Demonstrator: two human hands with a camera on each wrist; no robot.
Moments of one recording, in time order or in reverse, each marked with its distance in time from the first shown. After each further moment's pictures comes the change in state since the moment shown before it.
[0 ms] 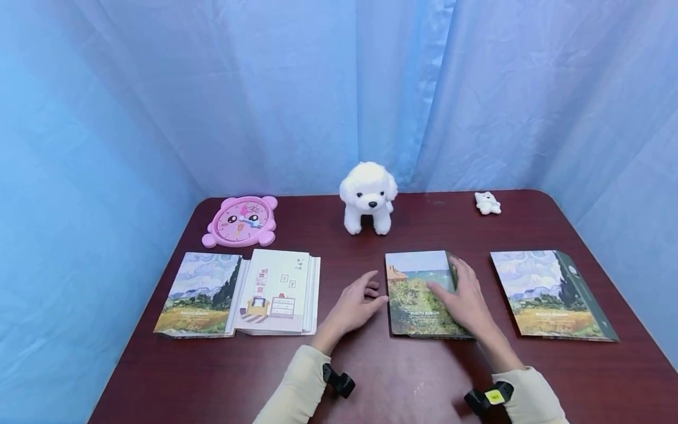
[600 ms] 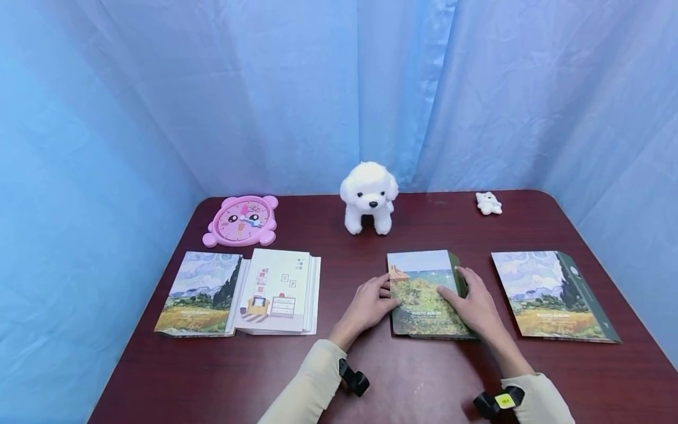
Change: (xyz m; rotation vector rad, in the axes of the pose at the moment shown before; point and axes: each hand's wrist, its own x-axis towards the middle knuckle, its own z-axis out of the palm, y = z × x) left_hand 0.017 0.011 0.025 0.064 0.017 -0.042; right_hand -0.004 0.021 -0.007 -0.036 -0.044 0.058
